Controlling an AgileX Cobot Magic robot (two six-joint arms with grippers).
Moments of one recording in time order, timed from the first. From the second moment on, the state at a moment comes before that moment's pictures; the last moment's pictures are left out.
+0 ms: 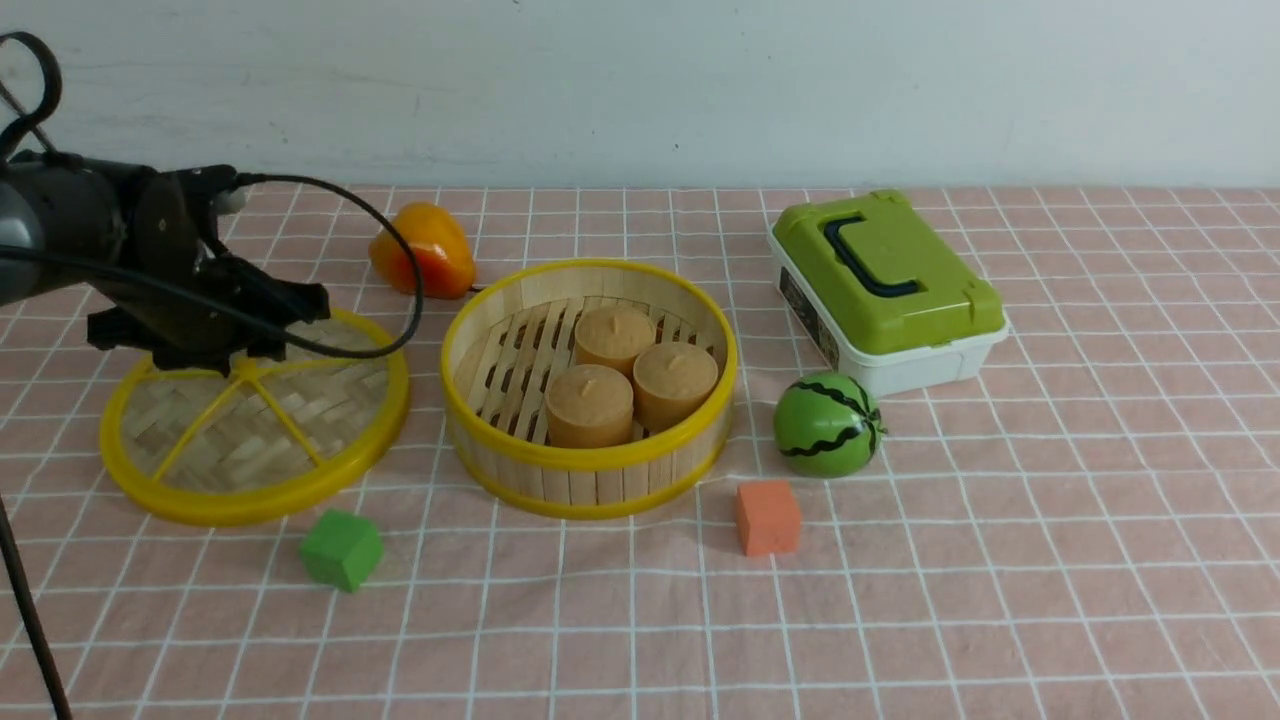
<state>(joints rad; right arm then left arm) -0.11 -0.01 0.02 0.02 0.39 0.10 0.00 1.97 -1.47 0.13 0.49 -0.33</state>
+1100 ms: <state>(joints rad) -0.11 -0.01 0.02 0.02 0.39 0.10 0.00 0.69 -0.59 -0.49 0.48 0.23</state>
